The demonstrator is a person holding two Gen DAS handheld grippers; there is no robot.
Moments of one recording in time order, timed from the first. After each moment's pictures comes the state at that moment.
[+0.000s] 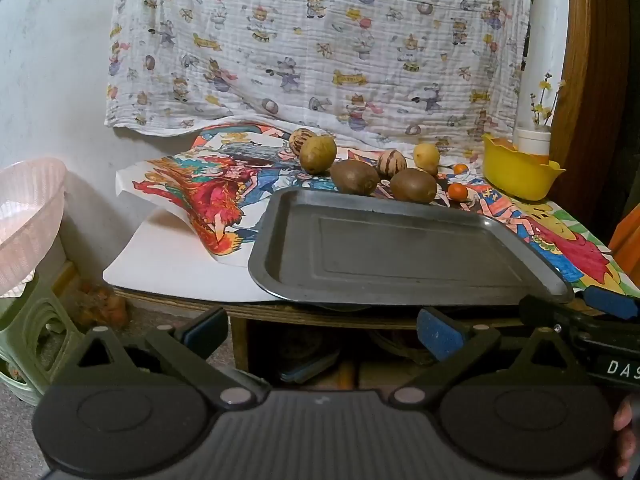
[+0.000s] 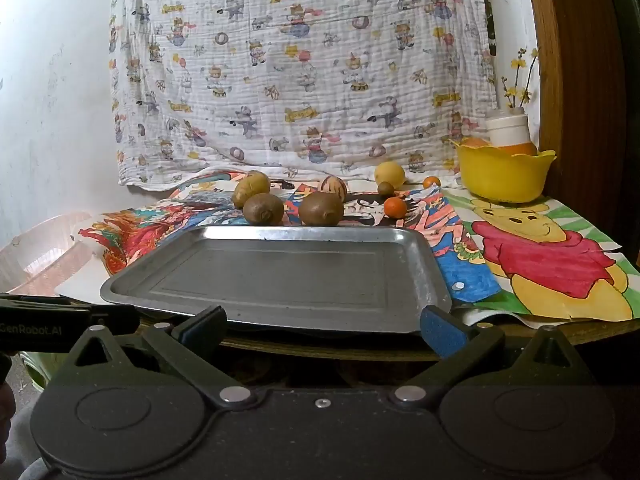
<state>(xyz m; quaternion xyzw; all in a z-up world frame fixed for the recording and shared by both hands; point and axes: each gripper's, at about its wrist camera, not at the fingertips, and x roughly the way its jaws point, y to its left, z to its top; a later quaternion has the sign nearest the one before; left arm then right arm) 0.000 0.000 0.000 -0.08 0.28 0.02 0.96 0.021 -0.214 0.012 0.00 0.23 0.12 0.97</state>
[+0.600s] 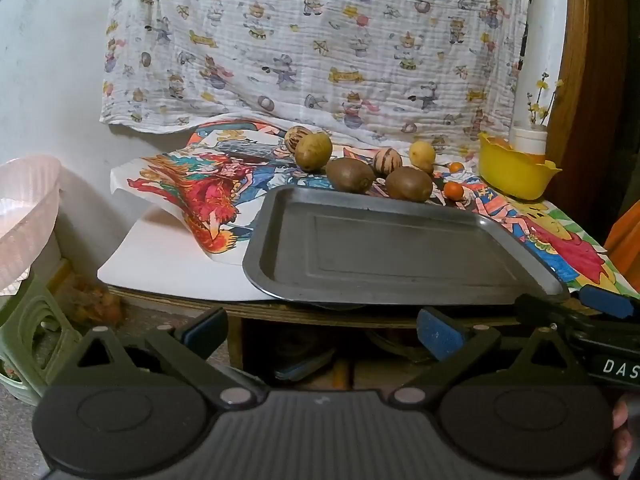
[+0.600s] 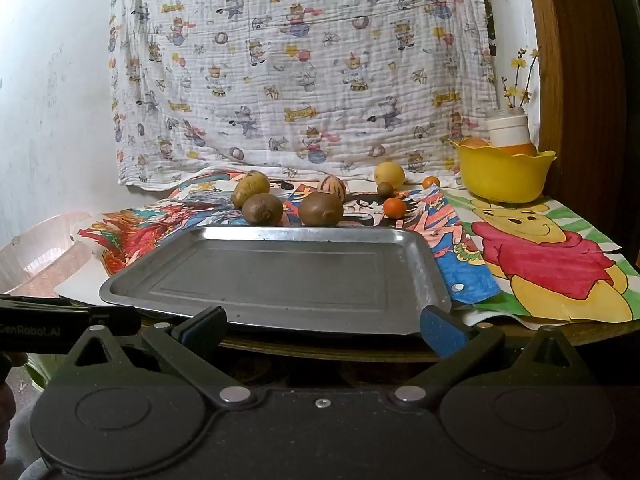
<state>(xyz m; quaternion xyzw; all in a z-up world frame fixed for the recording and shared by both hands) 0.000 -0.003 0.000 -0.08 0.29 0.02 0.95 0.022 -0.214 0.012 0.00 0.23 0.12 0.96</state>
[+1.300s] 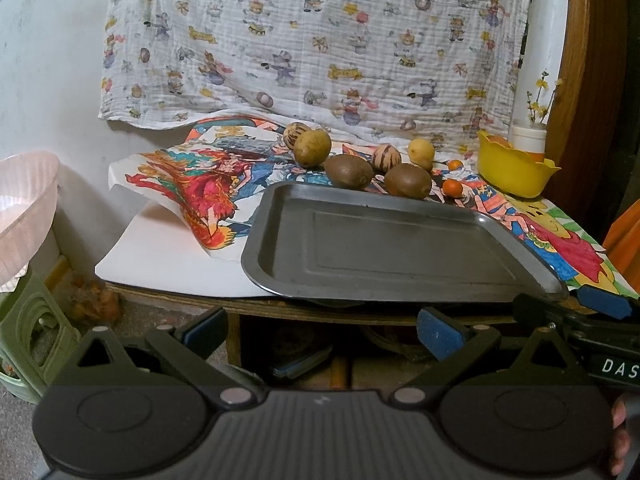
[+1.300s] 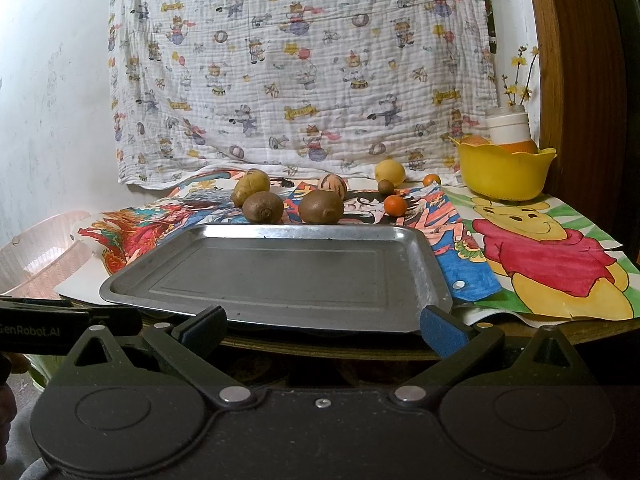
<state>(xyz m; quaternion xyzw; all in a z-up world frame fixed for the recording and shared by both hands) 0.003 -0.005 -0.003 -0.08 0.29 0.02 0.95 0.022 -0.214 0.011 0.00 0.23 0.12 0.96</state>
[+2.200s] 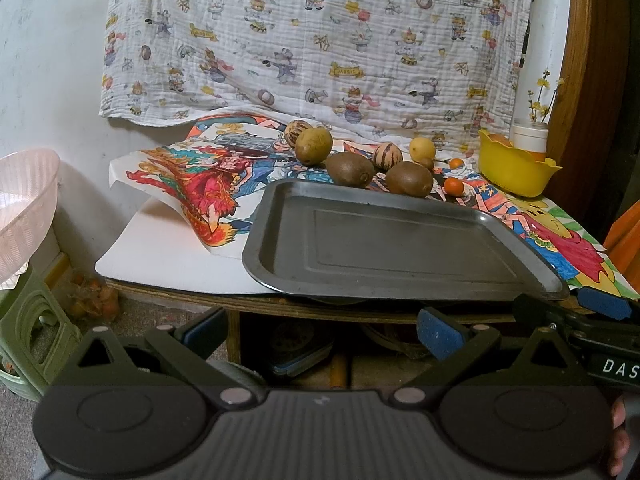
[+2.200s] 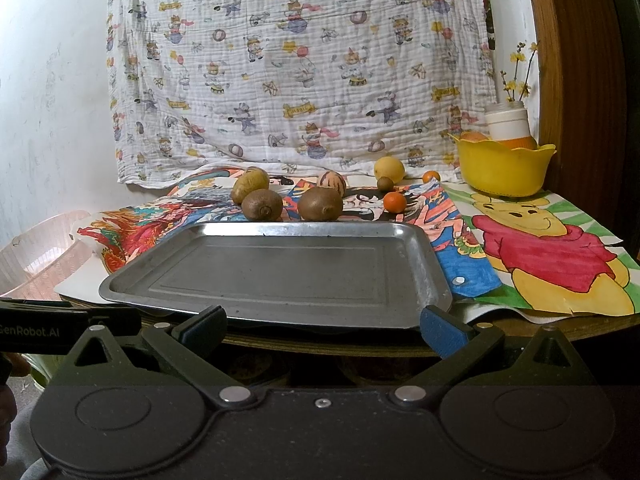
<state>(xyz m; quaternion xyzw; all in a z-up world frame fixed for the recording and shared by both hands) 0.001 -0.010 -0.008 -0.08 0.29 0.02 0.95 0.022 -0.215 0.010 0.00 0.24 0.12 0.96</state>
